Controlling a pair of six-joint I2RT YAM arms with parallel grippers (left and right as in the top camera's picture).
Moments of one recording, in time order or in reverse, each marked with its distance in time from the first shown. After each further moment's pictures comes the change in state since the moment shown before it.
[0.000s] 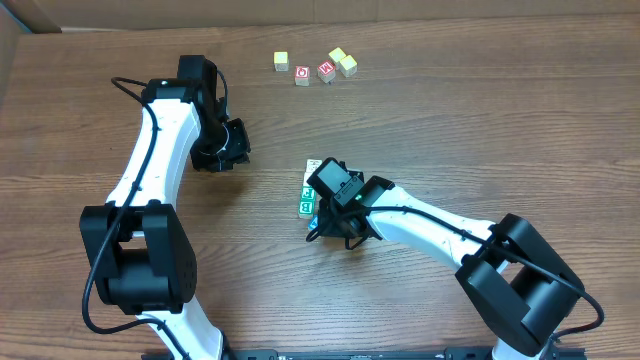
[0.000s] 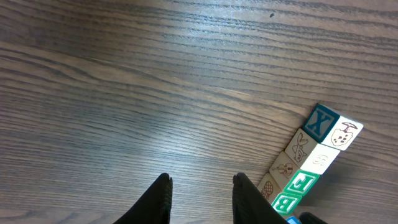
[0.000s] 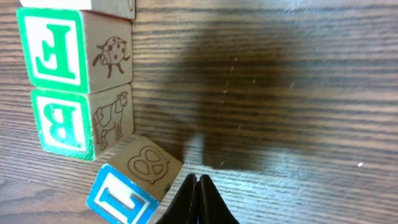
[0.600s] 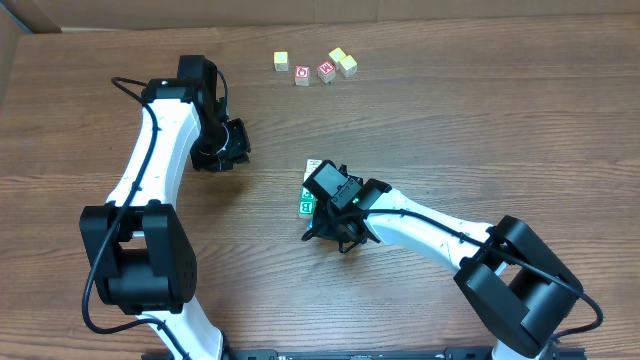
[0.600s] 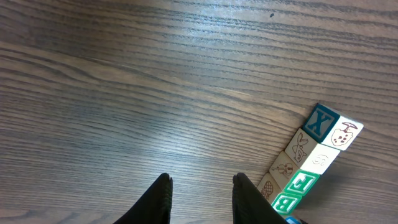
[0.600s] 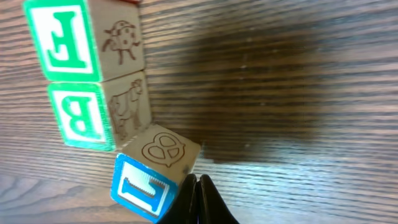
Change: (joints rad) left arm 0.000 0.000 0.000 0.000 0.000 0.000; right arm 0.013 0.000 0.000 0.020 -0.051 0.129
